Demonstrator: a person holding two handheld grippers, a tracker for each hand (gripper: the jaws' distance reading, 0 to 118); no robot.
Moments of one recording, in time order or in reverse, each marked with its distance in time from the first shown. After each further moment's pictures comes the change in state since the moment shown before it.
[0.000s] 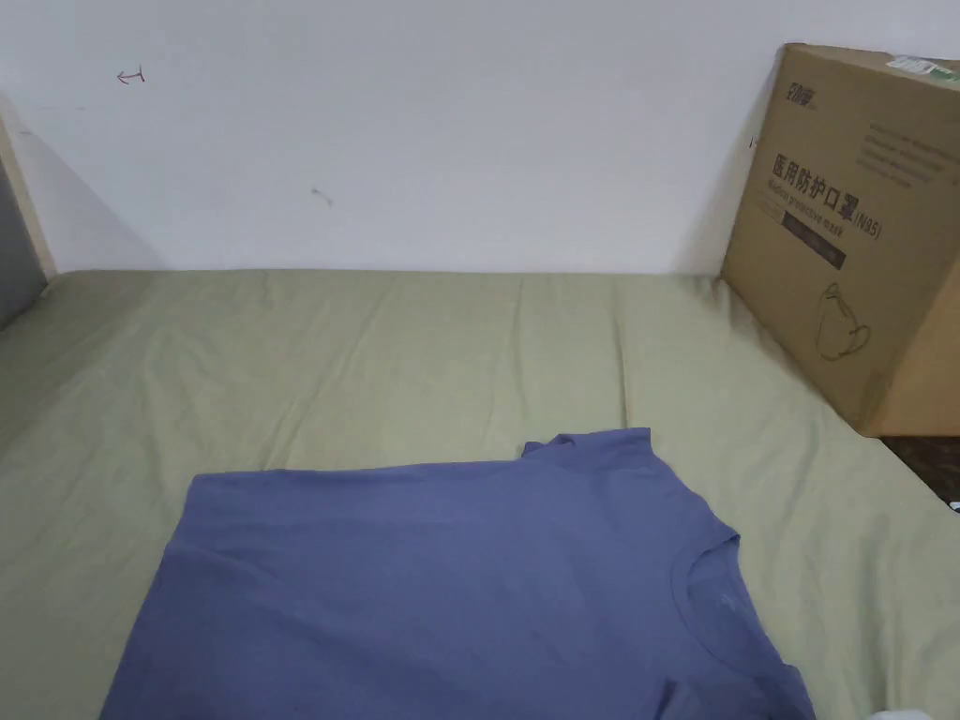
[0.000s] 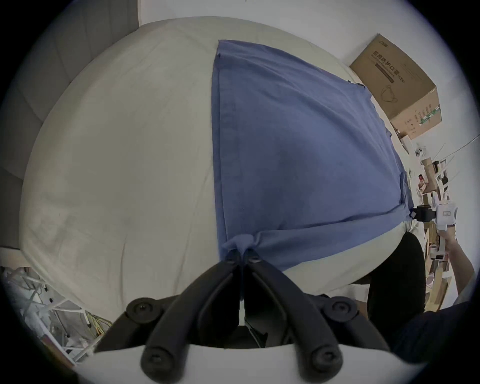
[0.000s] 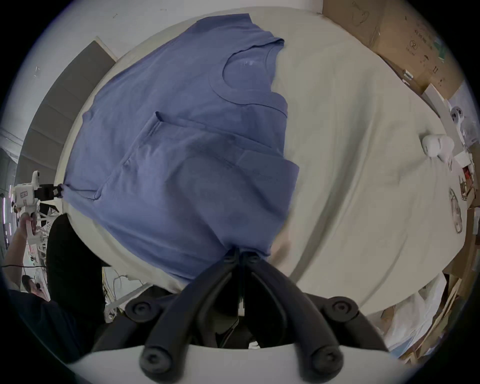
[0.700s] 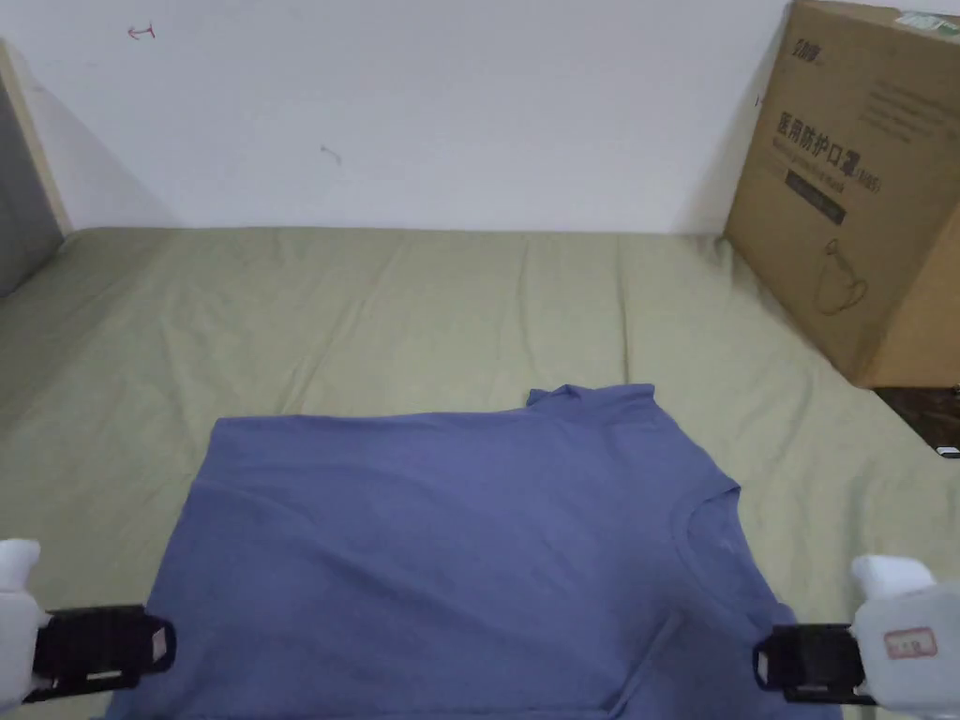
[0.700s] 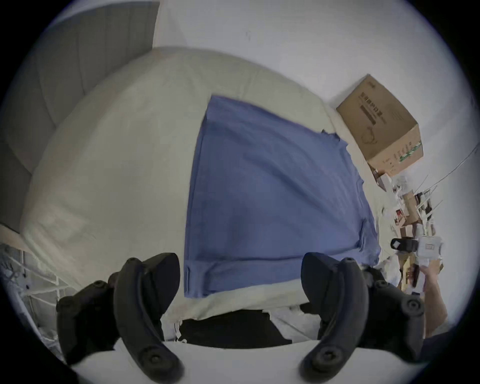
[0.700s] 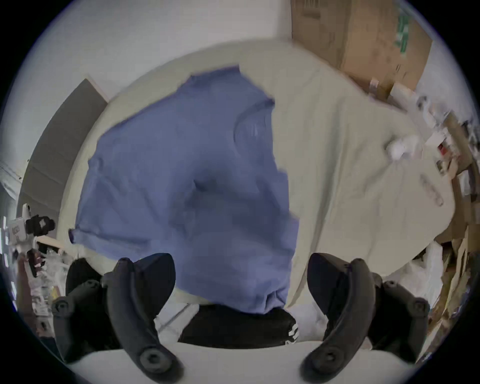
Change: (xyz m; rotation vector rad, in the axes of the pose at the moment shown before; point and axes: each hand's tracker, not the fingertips) left arm 0.052 0.012 0.091 0.260 -0.052 0.093; right arm -0.071 0.009 0.081 0.292 -0.103 -0.142
